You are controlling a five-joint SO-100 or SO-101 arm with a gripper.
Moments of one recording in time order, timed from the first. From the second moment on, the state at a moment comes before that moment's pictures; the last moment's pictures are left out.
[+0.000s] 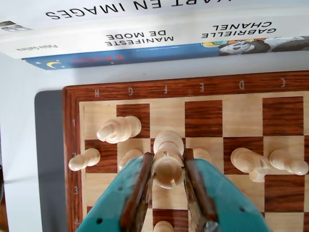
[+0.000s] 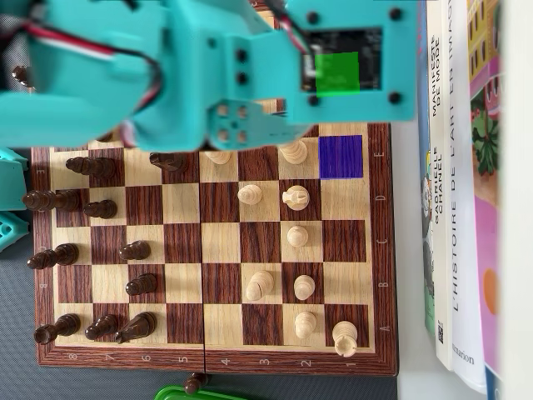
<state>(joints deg) -10.6 83.9 83.3 54.0 105.6</state>
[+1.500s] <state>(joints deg) -12.3 67.6 73.0 53.6 101.6</state>
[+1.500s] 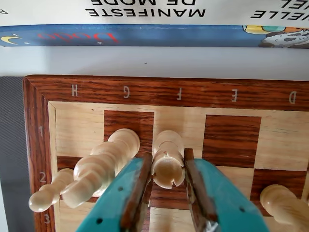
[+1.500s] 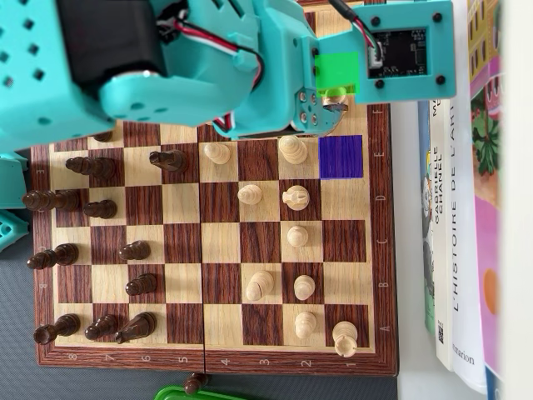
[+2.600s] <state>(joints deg) -12.0 67.6 73.0 53.6 100.9</state>
